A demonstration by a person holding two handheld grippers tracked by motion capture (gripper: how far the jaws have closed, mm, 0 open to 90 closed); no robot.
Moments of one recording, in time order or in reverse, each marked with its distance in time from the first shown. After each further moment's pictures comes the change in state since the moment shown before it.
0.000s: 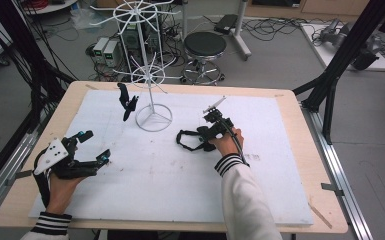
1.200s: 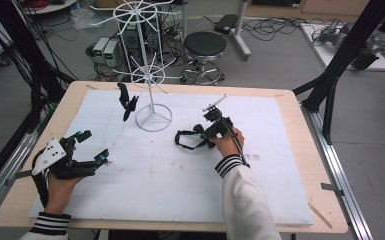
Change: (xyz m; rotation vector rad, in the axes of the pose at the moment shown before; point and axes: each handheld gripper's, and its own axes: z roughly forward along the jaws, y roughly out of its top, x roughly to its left) left arm 0.002 0.001 -0.003 -0.003 0.006 -0.002; right arm 0.002 0.002 -0.010 -0.044 0.073 -0.004
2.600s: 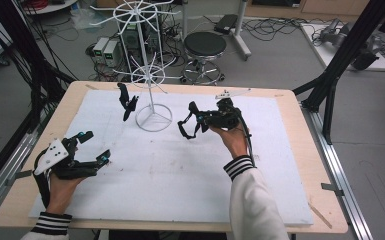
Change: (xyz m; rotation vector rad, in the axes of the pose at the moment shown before) left arm -0.002 -0.003 0.003 0.007 -0.005 -0.004; right arm 0.008 -0.004 -0.063 -0.498 0.222 -0.095
